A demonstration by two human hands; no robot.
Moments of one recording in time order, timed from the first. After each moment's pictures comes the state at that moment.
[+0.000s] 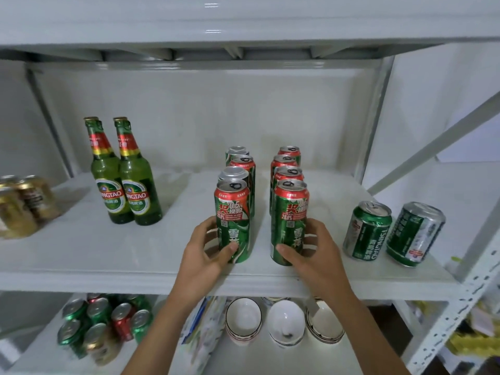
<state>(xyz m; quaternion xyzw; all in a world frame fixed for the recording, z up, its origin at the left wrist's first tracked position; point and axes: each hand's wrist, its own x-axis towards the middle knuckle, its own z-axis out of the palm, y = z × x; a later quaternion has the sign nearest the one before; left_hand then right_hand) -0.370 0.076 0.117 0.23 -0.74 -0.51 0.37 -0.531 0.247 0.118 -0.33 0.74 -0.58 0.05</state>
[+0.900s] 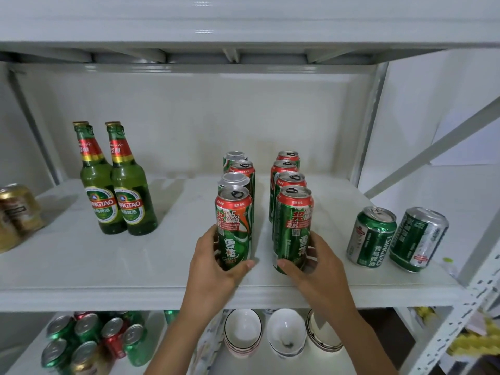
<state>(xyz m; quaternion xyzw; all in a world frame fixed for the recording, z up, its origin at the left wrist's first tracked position) -0.382 0.078 0.110 0.21 -0.77 -0.45 0.40 -0.523 0.245 0.105 -0.33 0.77 -0.55 0.01</state>
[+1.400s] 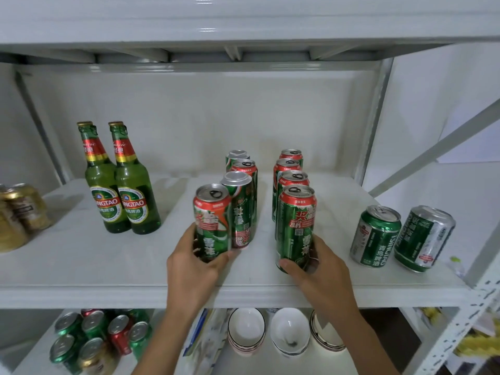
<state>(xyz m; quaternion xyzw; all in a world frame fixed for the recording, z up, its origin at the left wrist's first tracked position) -0.363 0.063 0.119 0.29 -0.76 -0.37 0.45 -0.522 0.245 0.105 -0.33 0.80 -0.51 -0.01</state>
